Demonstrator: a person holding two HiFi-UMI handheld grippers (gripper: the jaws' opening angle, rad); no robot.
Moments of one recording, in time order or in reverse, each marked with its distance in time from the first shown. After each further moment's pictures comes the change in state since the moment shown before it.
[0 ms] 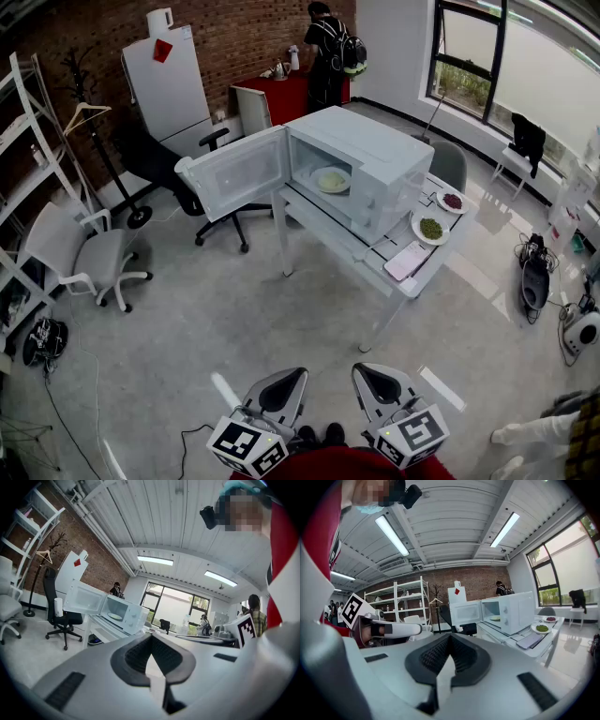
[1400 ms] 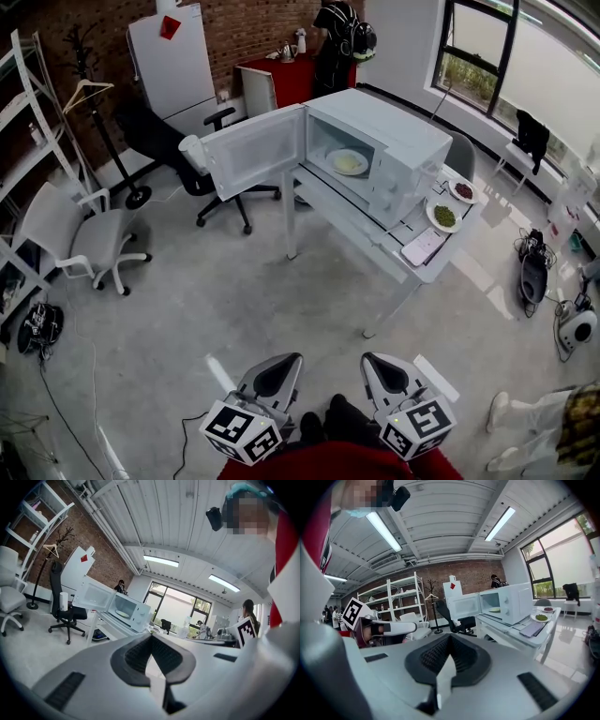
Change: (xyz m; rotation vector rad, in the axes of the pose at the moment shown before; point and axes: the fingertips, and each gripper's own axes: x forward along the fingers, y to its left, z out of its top) left arm -0.032 0.050 -0.004 -0.080 0.003 0.003; right arm 0.018 0.023 -0.019 0.074 0.069 -0.070
